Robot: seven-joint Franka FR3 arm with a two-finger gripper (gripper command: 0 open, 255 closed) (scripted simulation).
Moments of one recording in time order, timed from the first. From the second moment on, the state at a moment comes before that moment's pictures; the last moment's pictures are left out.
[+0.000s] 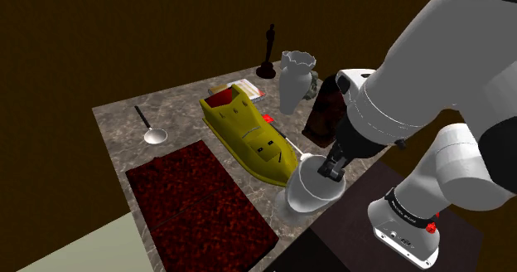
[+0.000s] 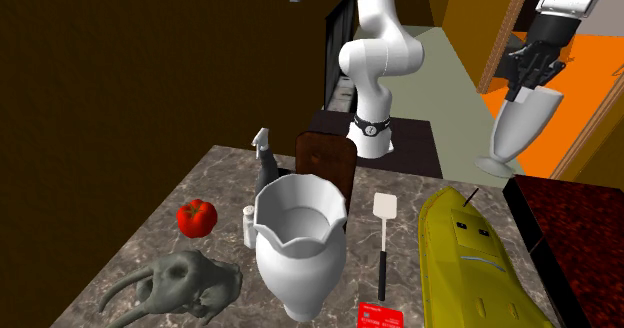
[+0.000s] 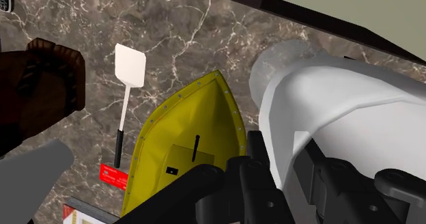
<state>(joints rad) 0.30 -0.79 0.69 -2.48 0.25 1.83 0.46</state>
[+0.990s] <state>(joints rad) 0.30 -0.74 0.78 -2.63 0.30 2.04 0.49</state>
